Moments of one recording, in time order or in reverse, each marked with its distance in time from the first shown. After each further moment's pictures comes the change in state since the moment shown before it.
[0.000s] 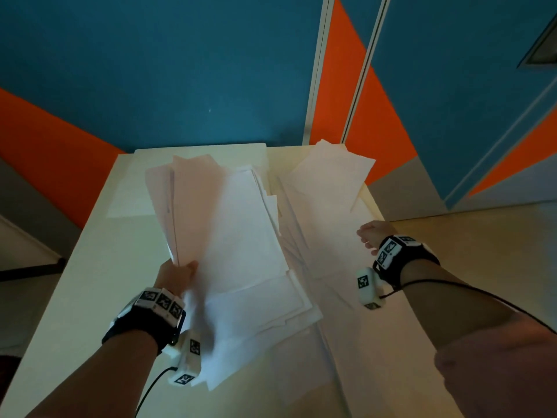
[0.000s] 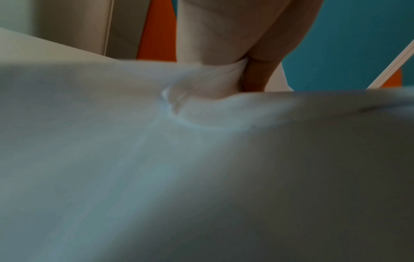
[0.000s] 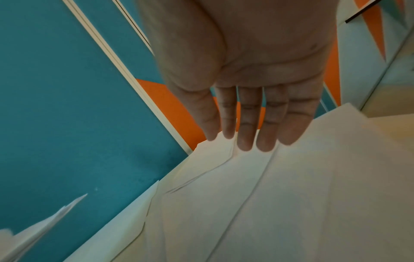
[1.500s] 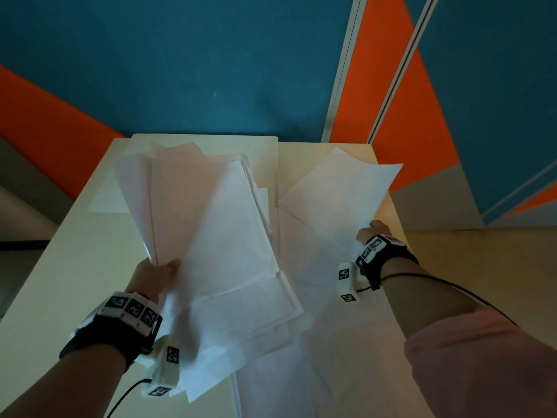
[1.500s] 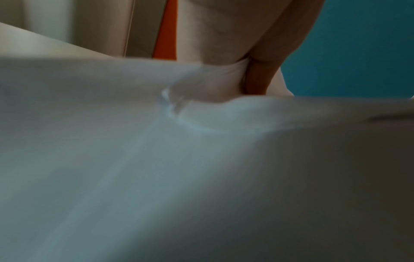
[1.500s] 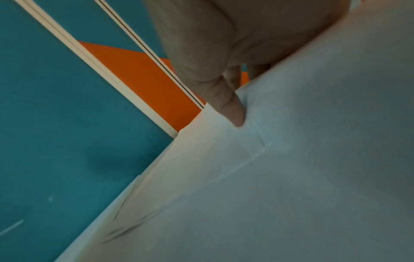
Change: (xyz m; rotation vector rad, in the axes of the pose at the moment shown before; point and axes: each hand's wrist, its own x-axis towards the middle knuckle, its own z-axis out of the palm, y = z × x) left_hand 0.054 0.008 0.033 -0.101 0.127 -0.075; right_hand 0.114 -0.034 0.025 -0.184 0.067 0.084
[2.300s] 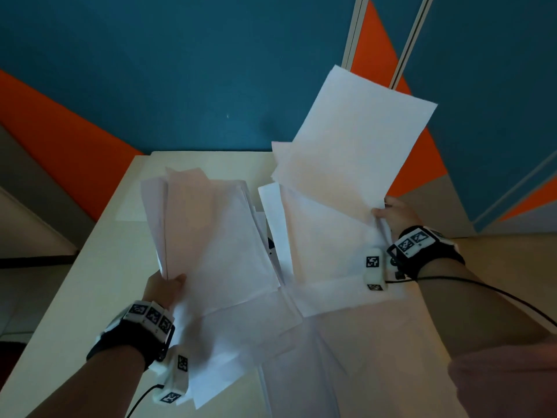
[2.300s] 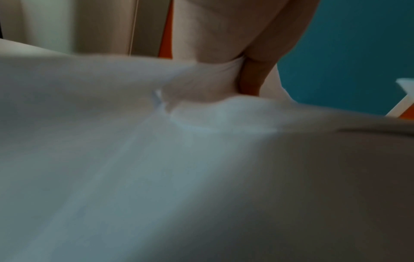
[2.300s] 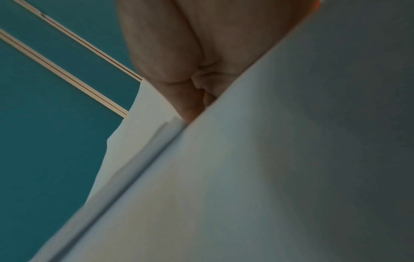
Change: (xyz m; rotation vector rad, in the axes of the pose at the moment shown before) left_hand -0.024 -0.009 -0.041 0.121 0.002 0.042; right_hand -0.070 -0.018 -0.056 0.399 0.015 -0.368
